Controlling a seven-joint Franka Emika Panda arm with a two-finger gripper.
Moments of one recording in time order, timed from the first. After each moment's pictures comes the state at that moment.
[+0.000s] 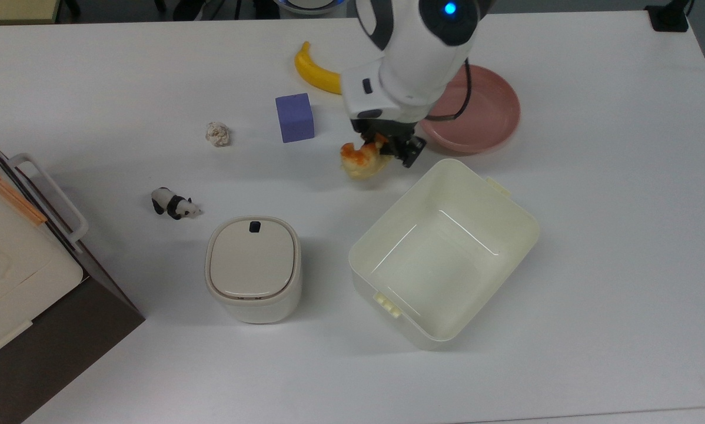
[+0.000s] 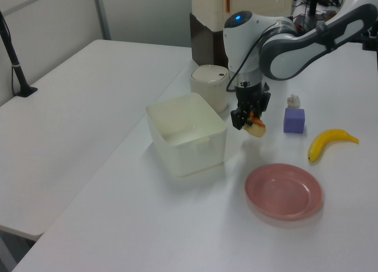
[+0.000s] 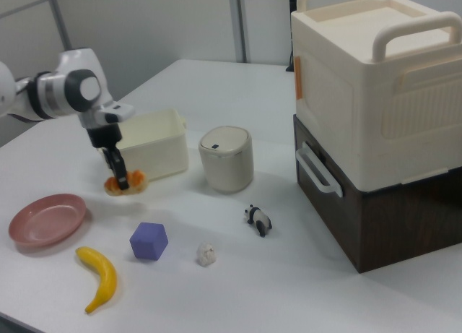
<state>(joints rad) 0.29 0.33 0.00 -1.73 -0.16 1.92 0.91</state>
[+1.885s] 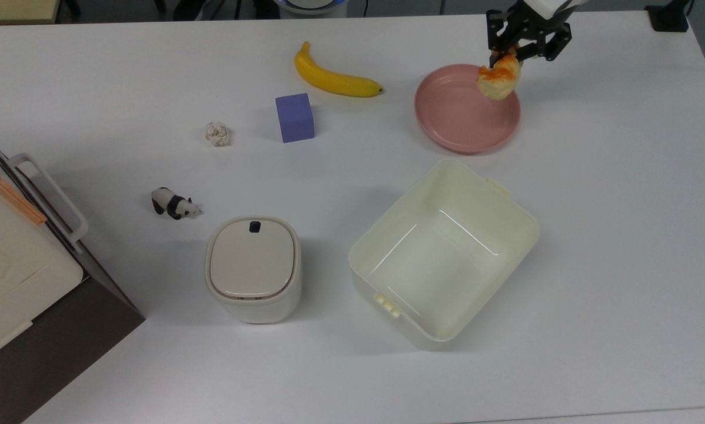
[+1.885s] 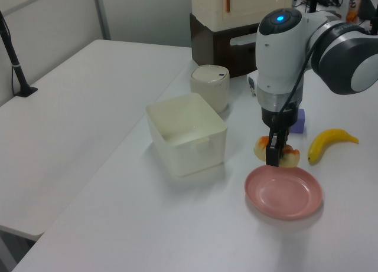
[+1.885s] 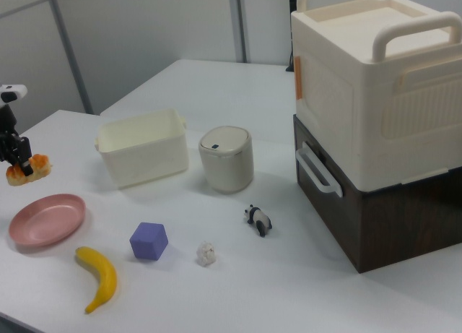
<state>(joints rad) 0.60 0.21 0.10 -1.71 -0.16 1.77 0.75</state>
